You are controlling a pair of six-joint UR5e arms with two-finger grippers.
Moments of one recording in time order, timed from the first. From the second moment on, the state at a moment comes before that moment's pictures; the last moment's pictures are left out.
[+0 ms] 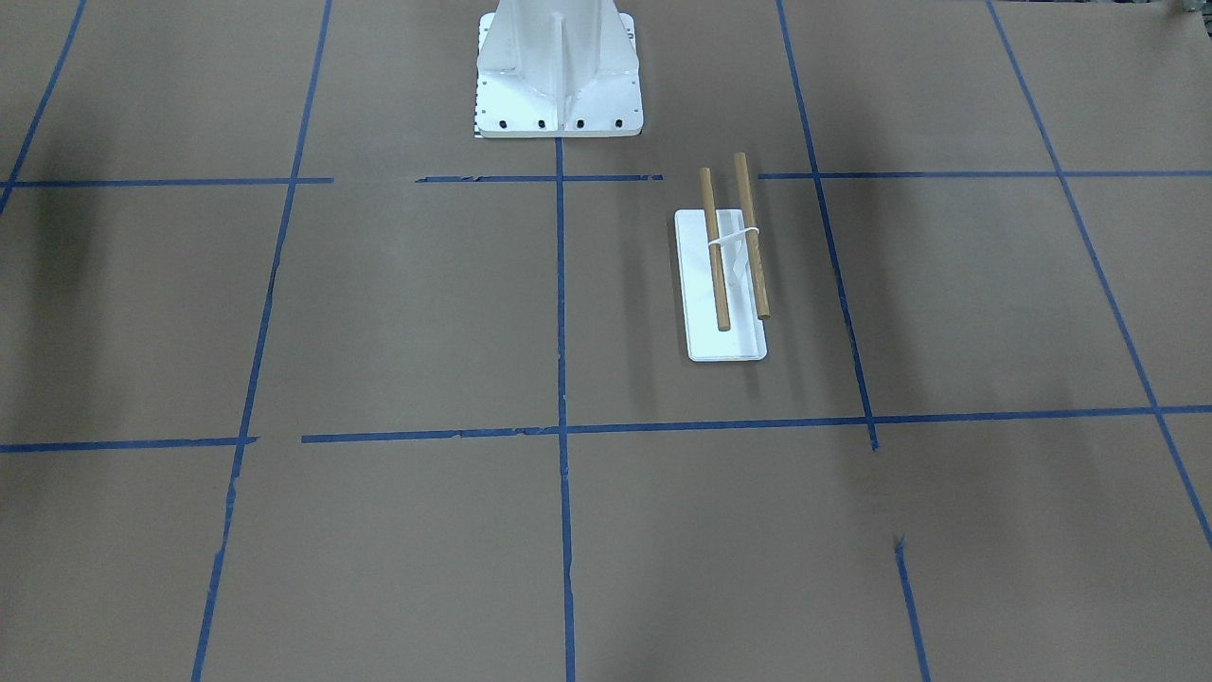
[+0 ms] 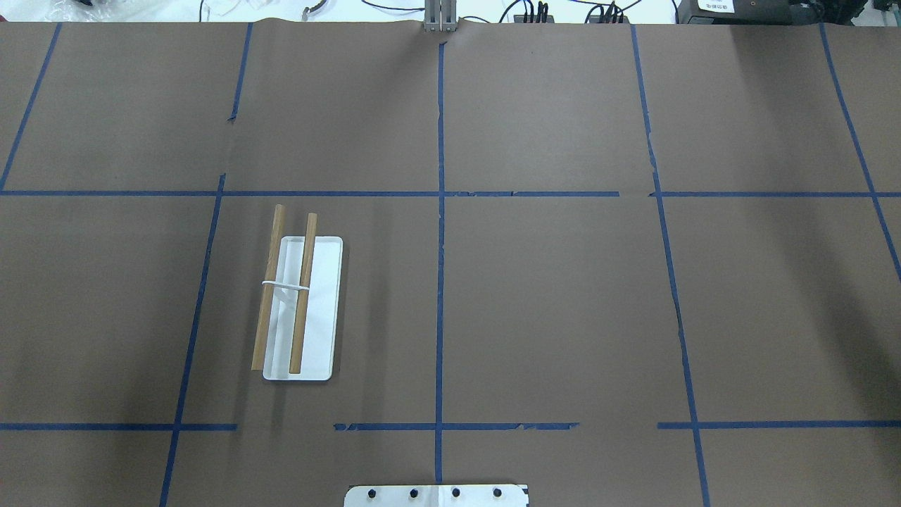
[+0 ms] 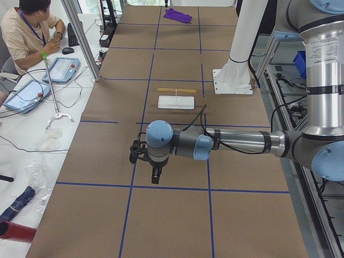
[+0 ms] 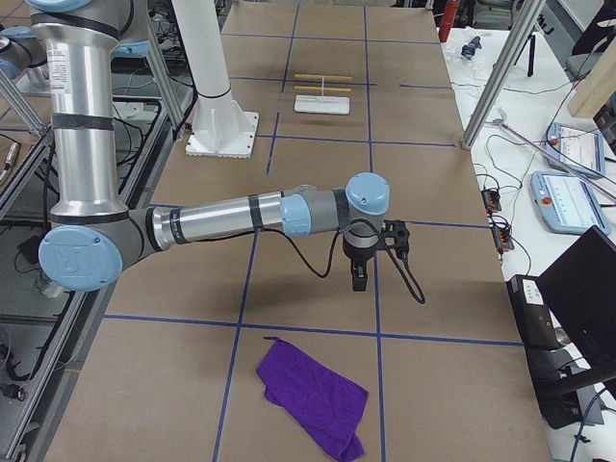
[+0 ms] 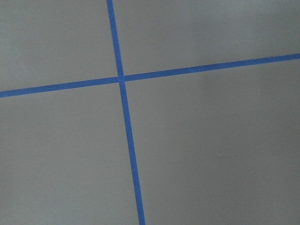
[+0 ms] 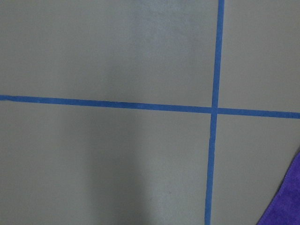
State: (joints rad) left arm -1.56 -1.44 -1.74 -1.69 -2.42 -0.03; right arm 1.45 -1.57 1.77 -1.61 2.34 0.15
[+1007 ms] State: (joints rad) left arm -1.52 -1.46 -1.78 -1.70 -2.43 -0.02; right arm 1.44 -1.58 1.78 -1.62 2.41 0.15
